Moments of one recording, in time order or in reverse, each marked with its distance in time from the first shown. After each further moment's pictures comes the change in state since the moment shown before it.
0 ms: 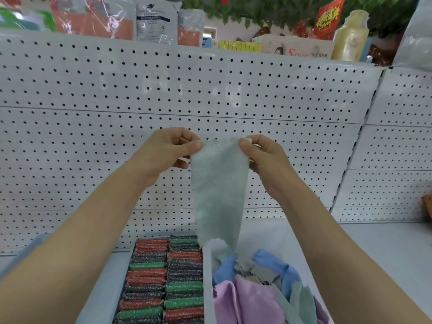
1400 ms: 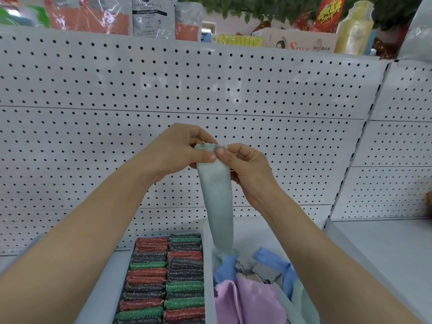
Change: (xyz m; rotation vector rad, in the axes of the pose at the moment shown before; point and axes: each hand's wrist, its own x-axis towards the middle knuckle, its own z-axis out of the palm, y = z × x) left_hand -0.001 0.021 0.017 0.304 -0.112 0.019; right_hand -0.002 0.025 0.030 0.240 -0.042 -0.002
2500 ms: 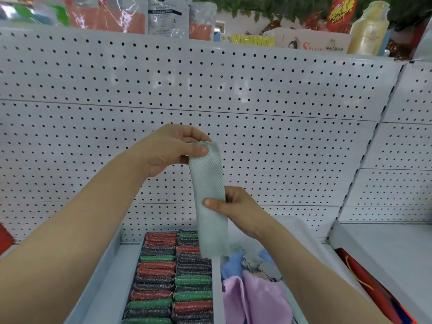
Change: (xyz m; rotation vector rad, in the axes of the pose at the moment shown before) left_hand 0.000 -0.028 -0.029 -0.310 -0.074 -0.108; right_hand -0.031 0.063 0.001 -0.227 -0.357 0.224
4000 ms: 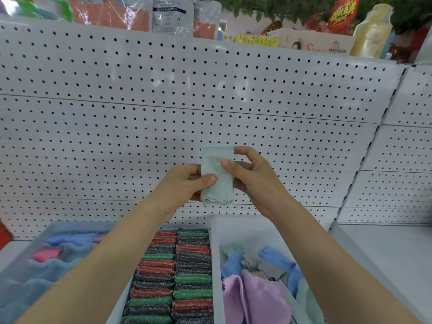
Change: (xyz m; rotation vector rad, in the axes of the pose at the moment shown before) left_hand -0.027 -0.065 0.044 -0.210 0.089 -0.010; right_hand -0.004 -0.063 -0.005 0.144 0.244 -0.109
